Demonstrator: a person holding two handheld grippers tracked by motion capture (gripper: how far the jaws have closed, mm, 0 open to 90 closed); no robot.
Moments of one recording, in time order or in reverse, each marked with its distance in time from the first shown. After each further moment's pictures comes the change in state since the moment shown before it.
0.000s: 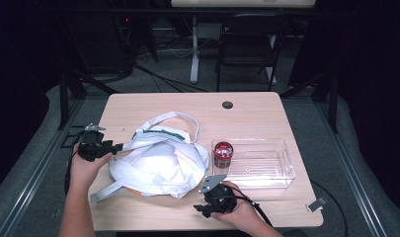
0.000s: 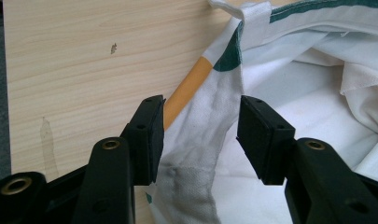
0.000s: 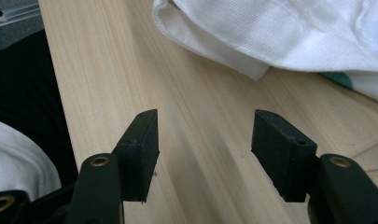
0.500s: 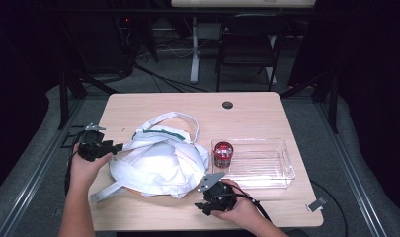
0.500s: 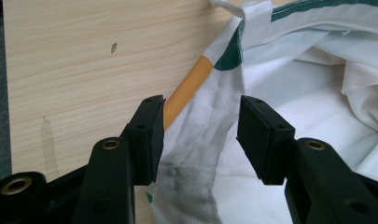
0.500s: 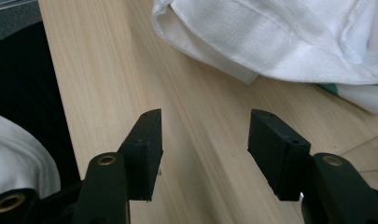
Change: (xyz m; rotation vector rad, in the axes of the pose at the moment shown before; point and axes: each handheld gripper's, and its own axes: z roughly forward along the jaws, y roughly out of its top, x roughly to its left) left arm 0.000 0.000 0.001 0.000 0.000 -0.002; right arm 0.000 0.009 -0.006 0.032 -0.017 -0.033
